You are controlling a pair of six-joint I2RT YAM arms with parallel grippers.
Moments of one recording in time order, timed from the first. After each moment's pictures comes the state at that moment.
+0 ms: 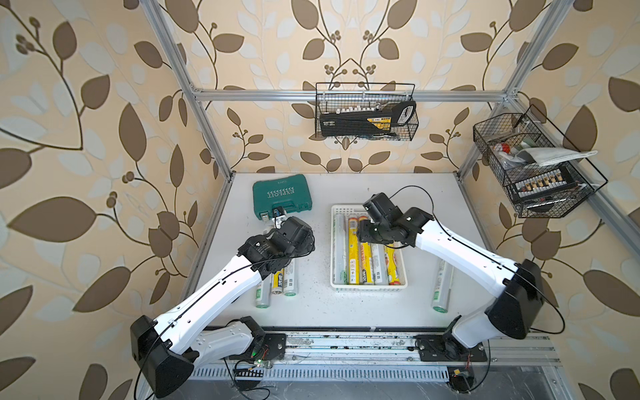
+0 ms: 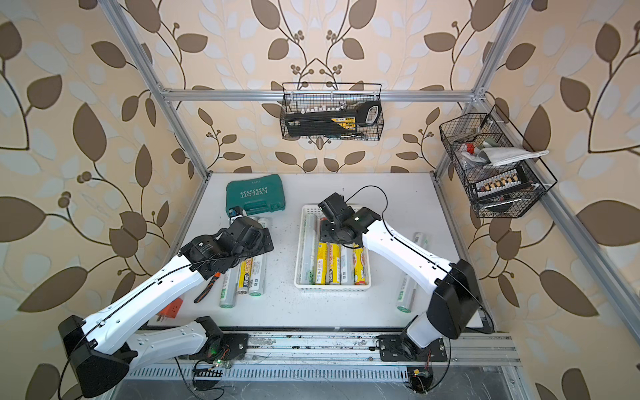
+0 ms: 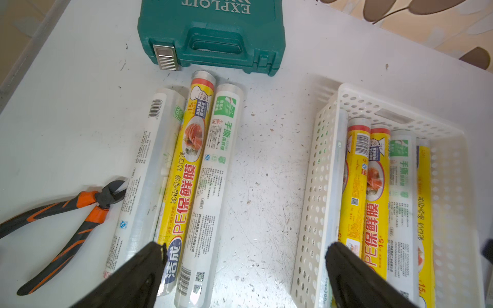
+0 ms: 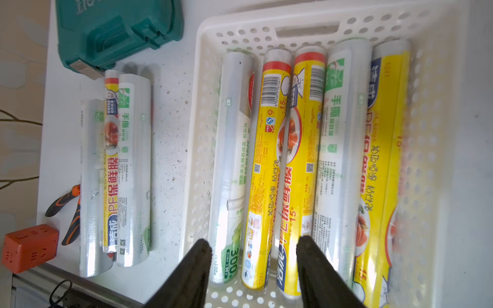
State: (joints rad) left arm -0.72 1.10 1.04 -0.93 -0.43 -0.86; right arm 0.70 1.50 1.34 -0.82 0.12 0.71
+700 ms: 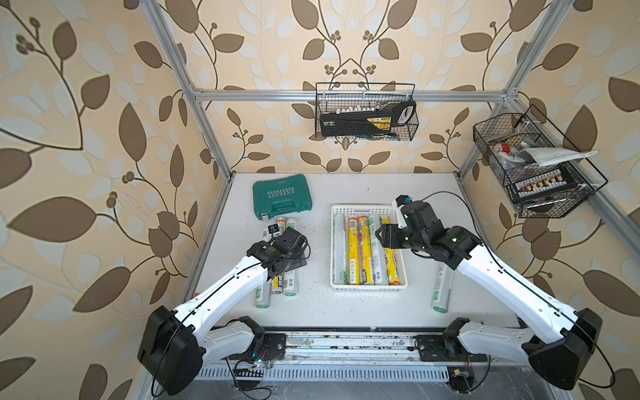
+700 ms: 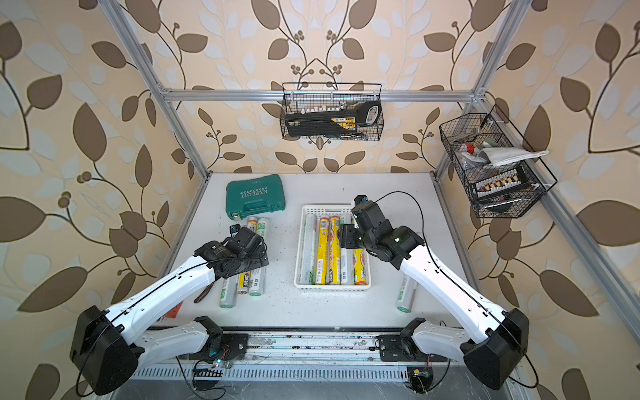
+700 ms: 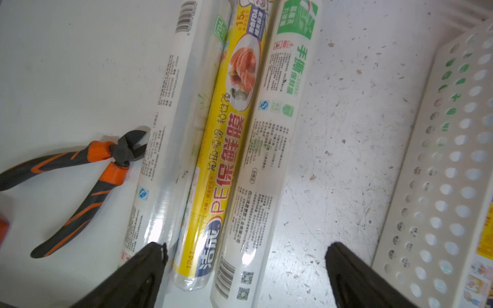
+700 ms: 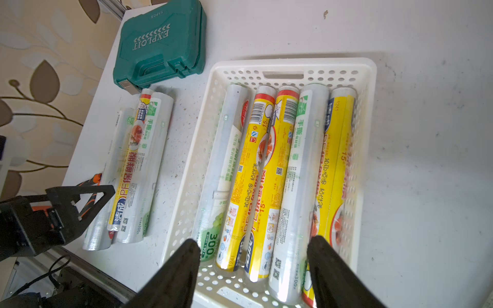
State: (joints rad) left arm -0.60 1.15 0.83 -0.89 -0.33 -0.86; right arm 0.59 1.18 1.13 -0.75 0.08 0.54
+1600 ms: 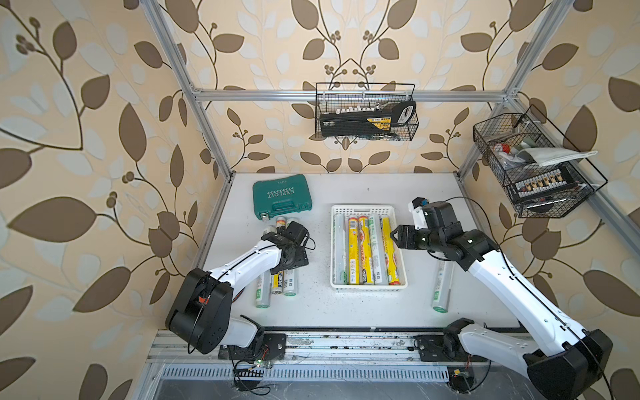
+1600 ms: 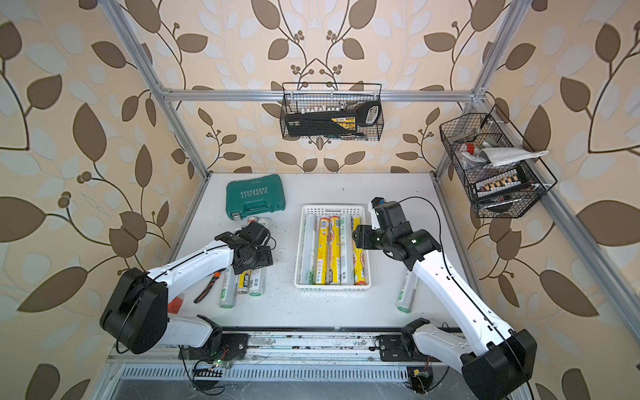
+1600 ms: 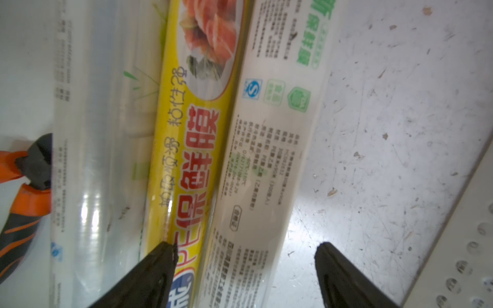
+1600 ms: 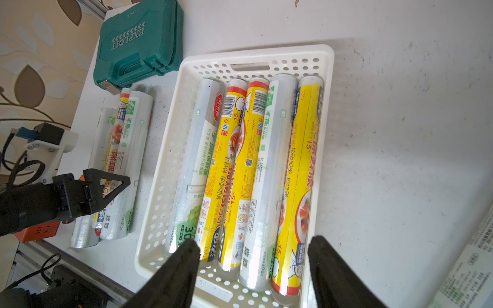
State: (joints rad) left arm -0.50 1.41 0.84 -0.75 -0.18 -0.75; right arm 0.40 1.11 1.05 -0.77 -0.07 0.44
